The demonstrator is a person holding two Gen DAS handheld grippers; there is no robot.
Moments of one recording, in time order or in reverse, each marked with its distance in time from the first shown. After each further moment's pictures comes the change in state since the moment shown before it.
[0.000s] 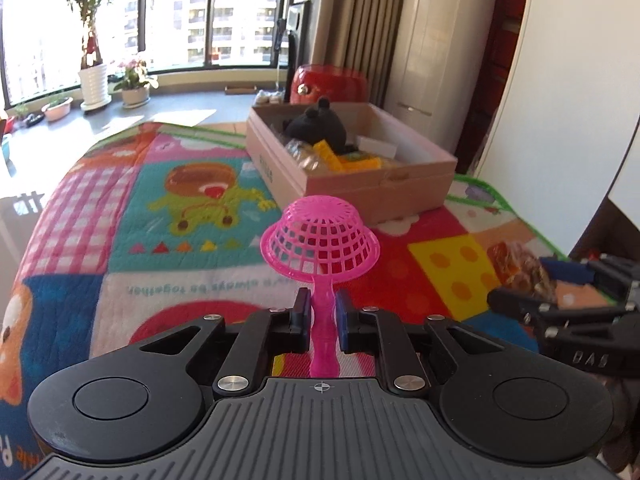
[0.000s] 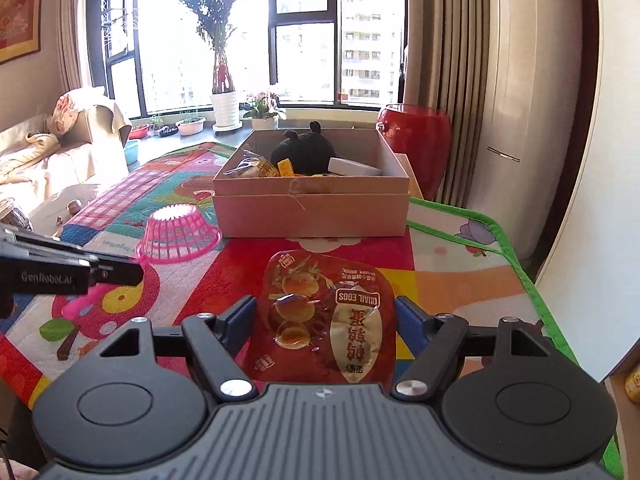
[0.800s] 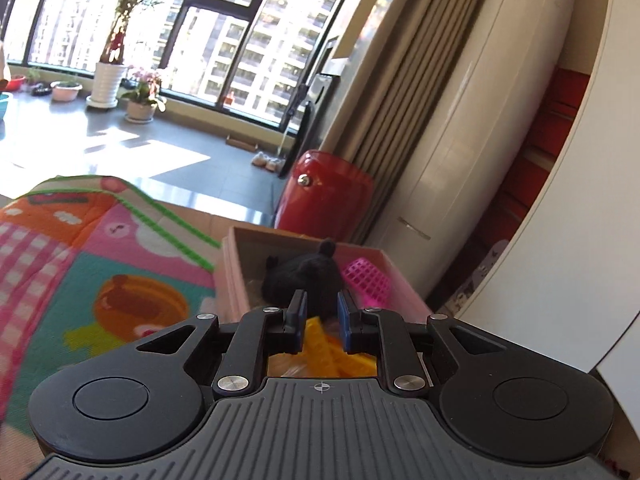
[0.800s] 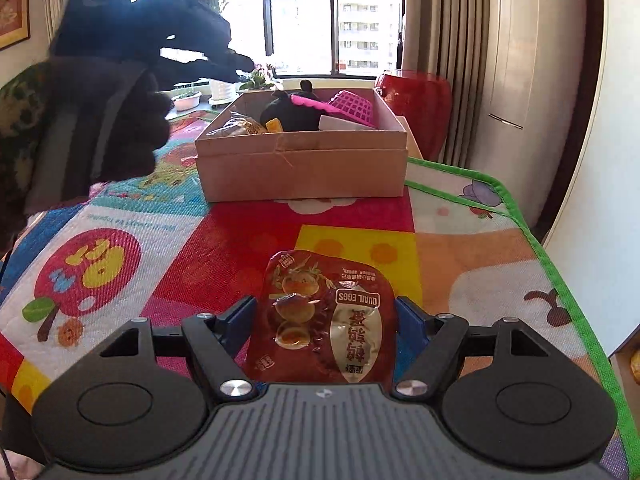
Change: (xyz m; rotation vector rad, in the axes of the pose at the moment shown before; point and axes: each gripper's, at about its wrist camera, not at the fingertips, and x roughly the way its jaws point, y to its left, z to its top) left arm 0.093 0.040 0.090 -0.258 -0.211 -0.074; right arm 0.028 0.000 -0.006 -0.006 0.116 0.010
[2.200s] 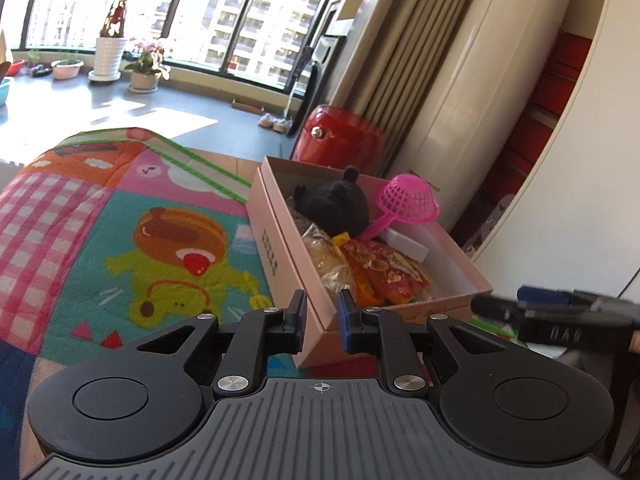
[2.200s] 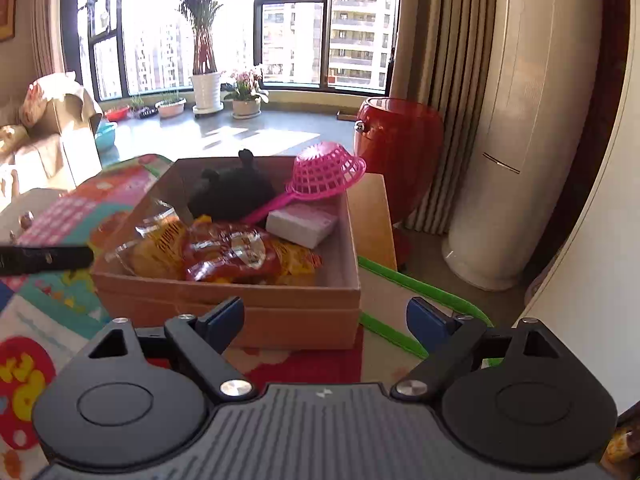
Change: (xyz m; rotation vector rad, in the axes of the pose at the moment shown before) left arm -0.022 0.015 -0.032 0.018 0.114 -0.004; right arm 0.062 -0.047 0.120 0.020 -0.046 -0.036
